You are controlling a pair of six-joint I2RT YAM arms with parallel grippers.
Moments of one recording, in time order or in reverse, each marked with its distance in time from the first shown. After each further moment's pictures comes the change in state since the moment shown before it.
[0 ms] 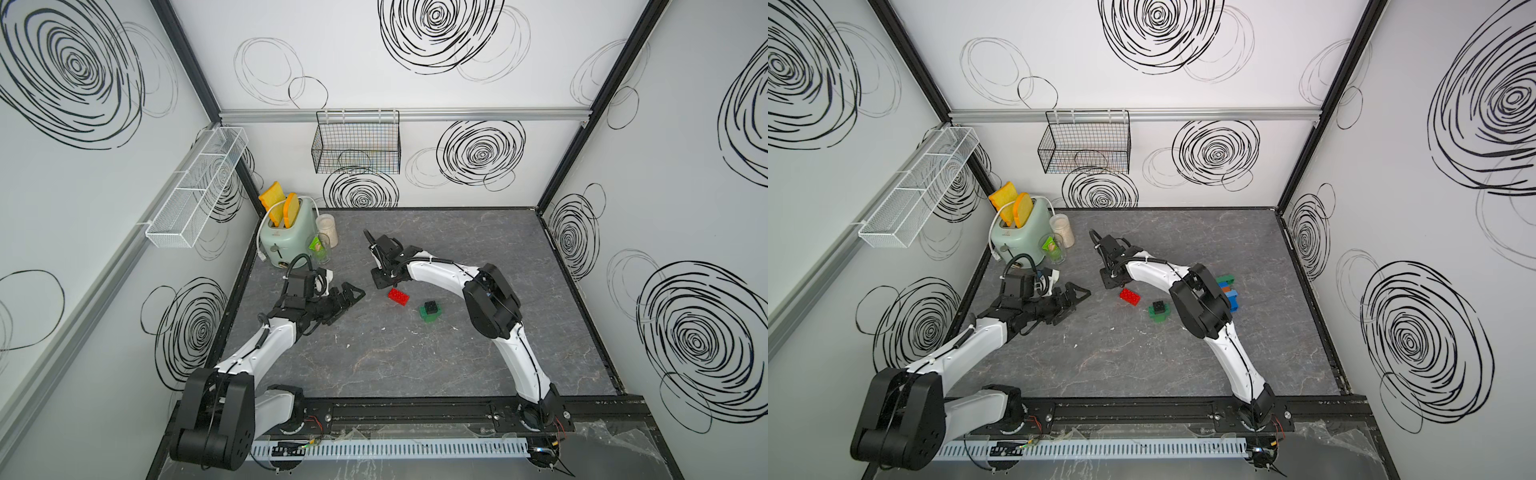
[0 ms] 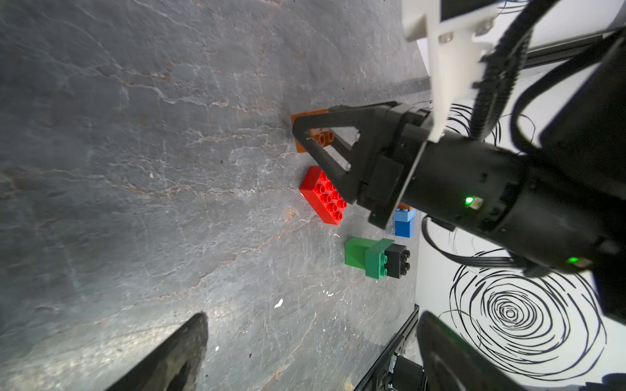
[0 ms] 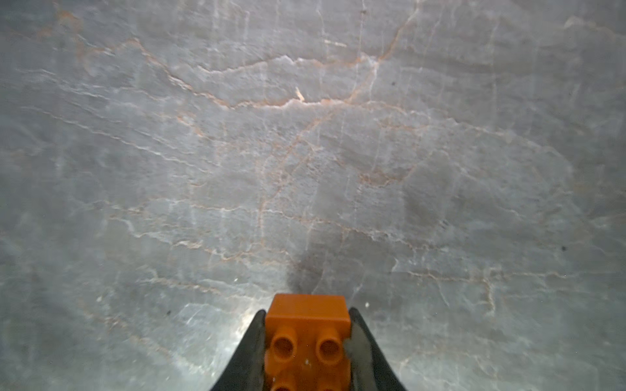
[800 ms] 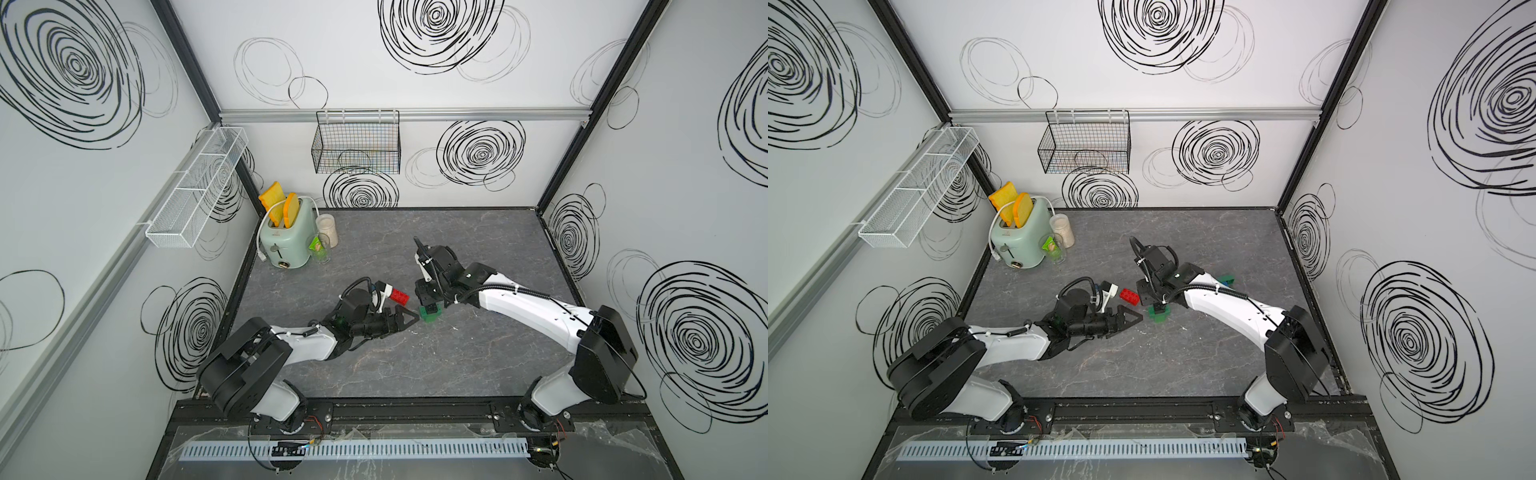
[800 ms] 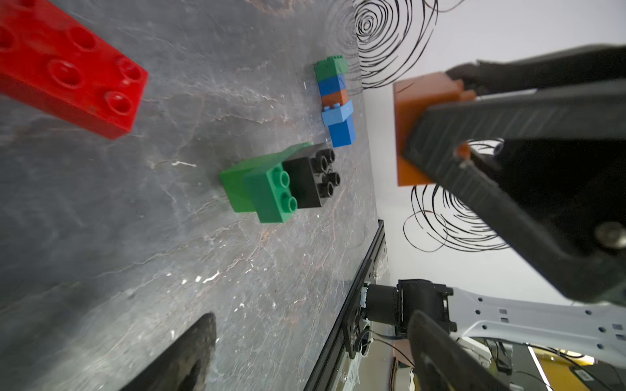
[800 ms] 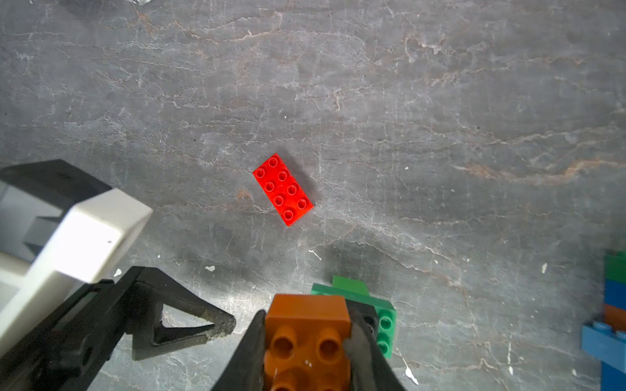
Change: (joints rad) left arm -0.546 0.293 -0.090 0.707 -0.079 -0.278; right arm -0.016 -0.743 -0.654 -0.023 0.037 0.098
